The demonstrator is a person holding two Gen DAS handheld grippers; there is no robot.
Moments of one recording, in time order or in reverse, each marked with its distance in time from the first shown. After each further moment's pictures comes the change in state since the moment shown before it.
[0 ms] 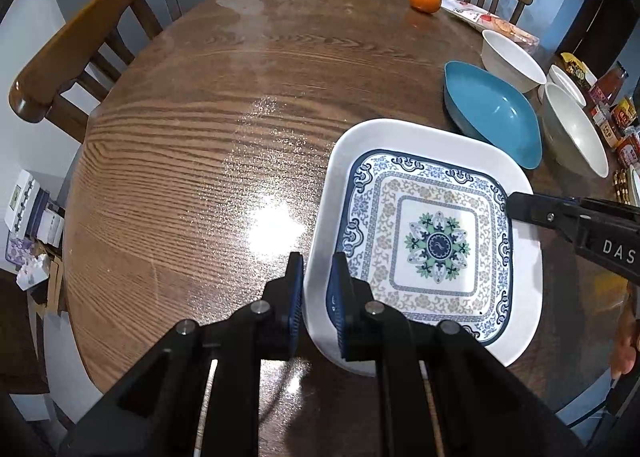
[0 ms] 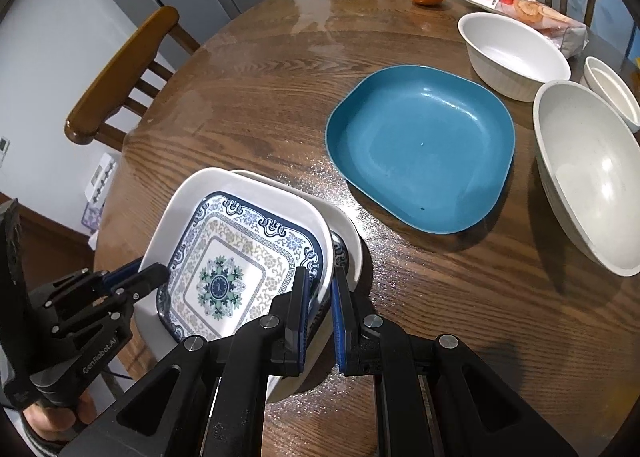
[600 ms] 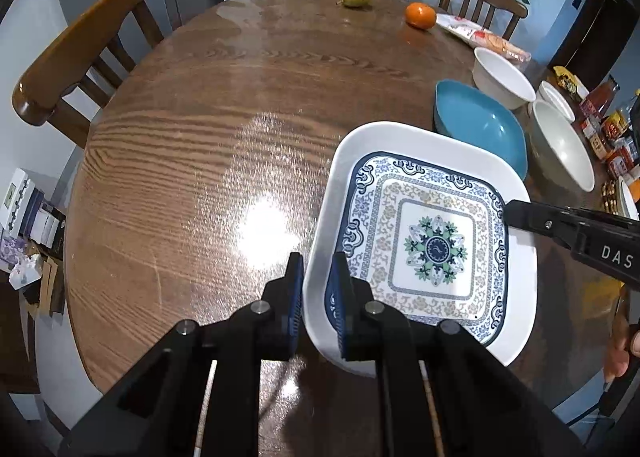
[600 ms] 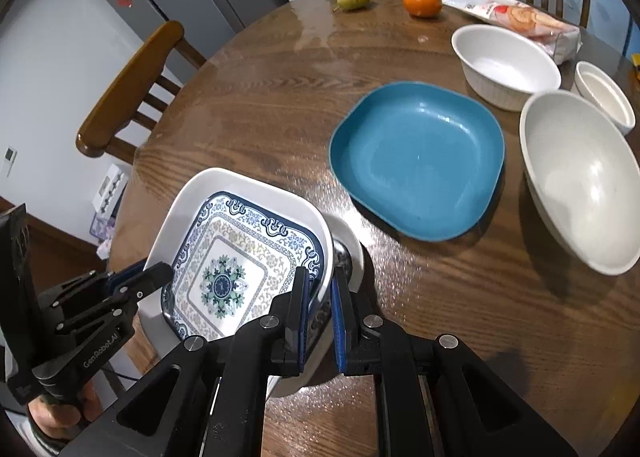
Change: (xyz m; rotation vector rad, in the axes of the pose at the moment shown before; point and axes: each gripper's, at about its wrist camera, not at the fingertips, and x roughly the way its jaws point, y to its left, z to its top) left arm -0.011 0.005 0.004 -0.022 -0.027 -0.039; right arm -0.013 -0.004 -0.001 0.018 -0.033 0.034
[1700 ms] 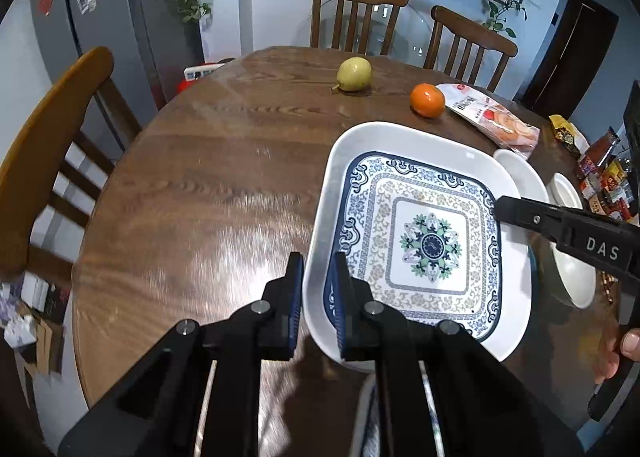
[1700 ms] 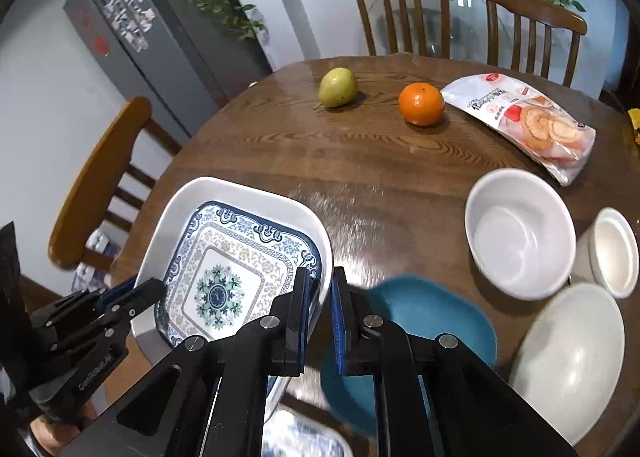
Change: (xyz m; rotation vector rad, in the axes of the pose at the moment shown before) left arm 0.008 0.027 0.128 0.057 -0.144 -0.068; right arm 0.006 0.008 0.132 0.027 -0.168 -0.077
